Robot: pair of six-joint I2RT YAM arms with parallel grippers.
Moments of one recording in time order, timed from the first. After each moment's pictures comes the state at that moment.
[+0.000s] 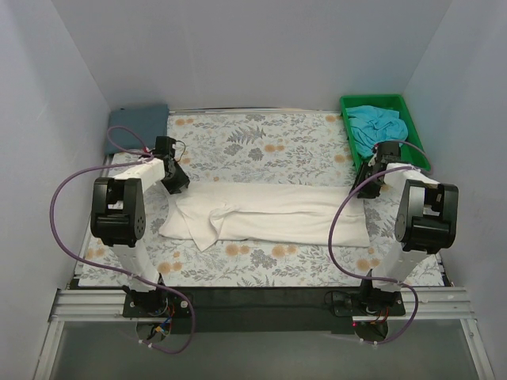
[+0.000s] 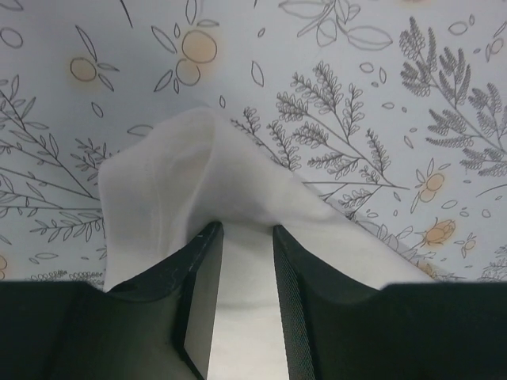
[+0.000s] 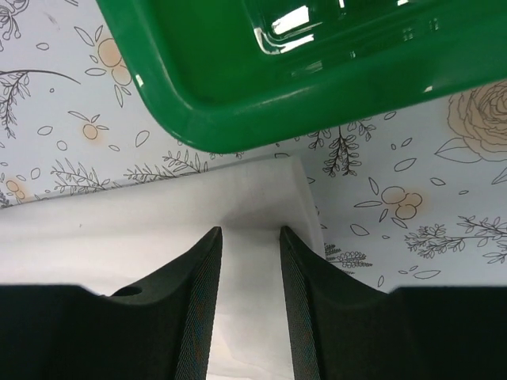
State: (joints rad) left arm -0.07 1.84 1.16 -0.45 -0.10 -0.66; right arm -0.12 1.75 1.05 -0.43 -0.16 0.24
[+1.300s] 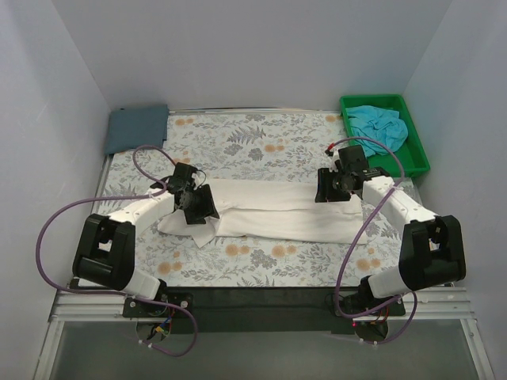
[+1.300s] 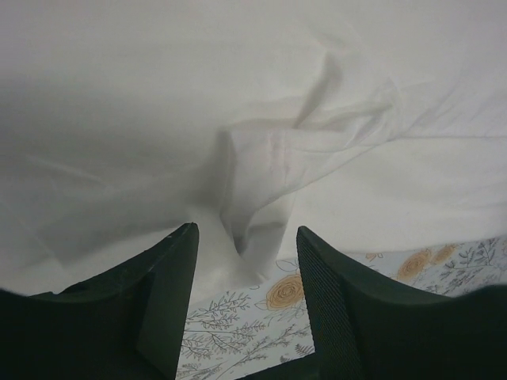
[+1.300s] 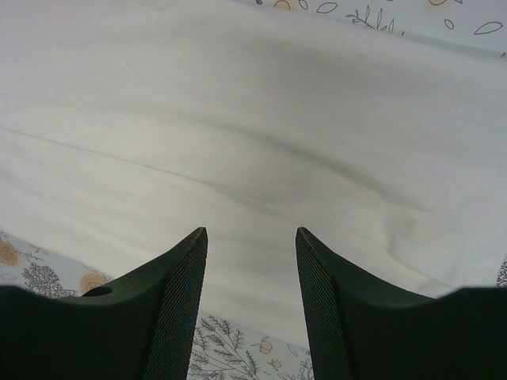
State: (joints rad) left arm -0.31 1.46 0.82 -0.48 0.20 -0.58; right arm 0.25 1.44 0.96 -0.53 -0.21 0.16
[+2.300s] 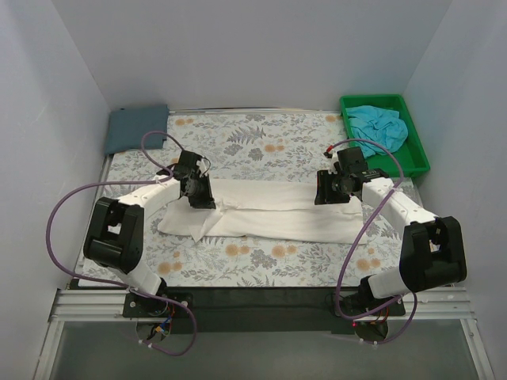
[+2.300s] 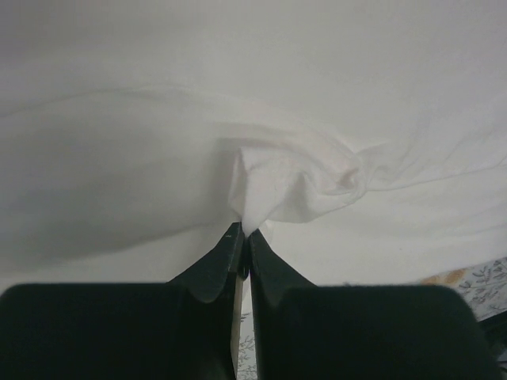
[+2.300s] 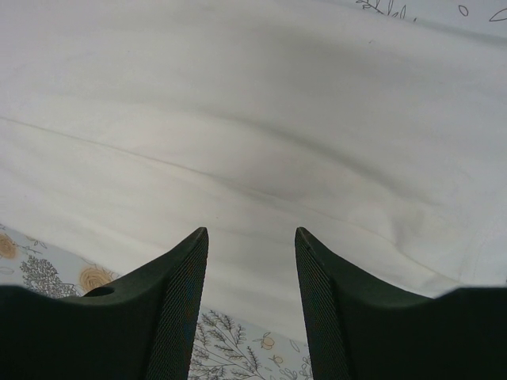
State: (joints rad) left arm -0.31 1.61 0.96 -0.45 0.20 -0.47; right arm 0.27 1.43 0.94 -0.53 -0.21 0.16
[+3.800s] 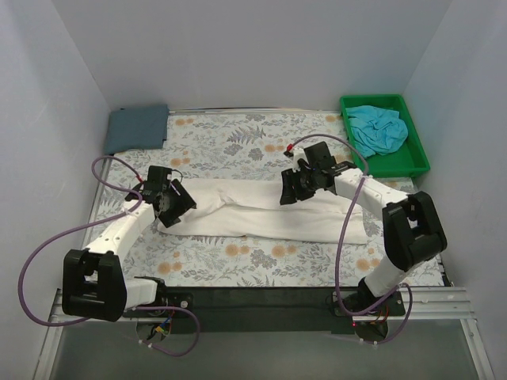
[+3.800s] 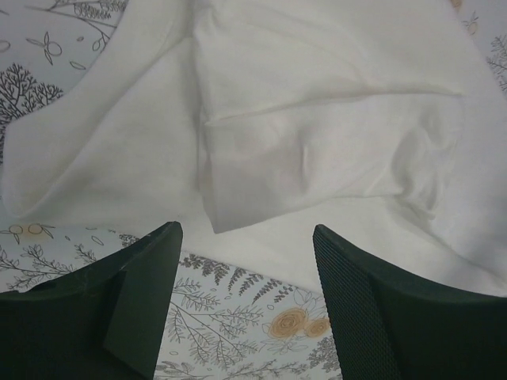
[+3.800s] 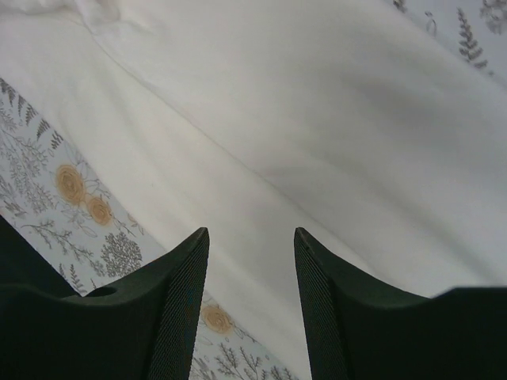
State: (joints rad) left arm -0.15 1.25 0.78 -0.57 -0.02 -0.79; right arm 0.45 1.59 1.04 -0.44 -0.42 0.10
